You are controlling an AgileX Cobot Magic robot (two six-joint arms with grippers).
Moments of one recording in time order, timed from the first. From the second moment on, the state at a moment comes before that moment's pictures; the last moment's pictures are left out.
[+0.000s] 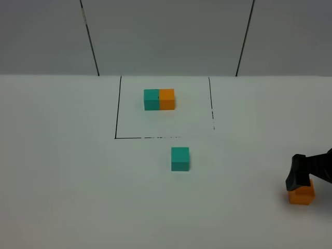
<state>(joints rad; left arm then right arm) -0.01 0.00 -0.51 -0.15 1.04 0.10 0.00 1.55 -0.87 0.21 0.79 -0.10</state>
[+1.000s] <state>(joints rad) -0.01 0.00 -0.51 -0.15 1.04 0.10 0.05 1.81 -0.88 0.16 0.55 -0.10</state>
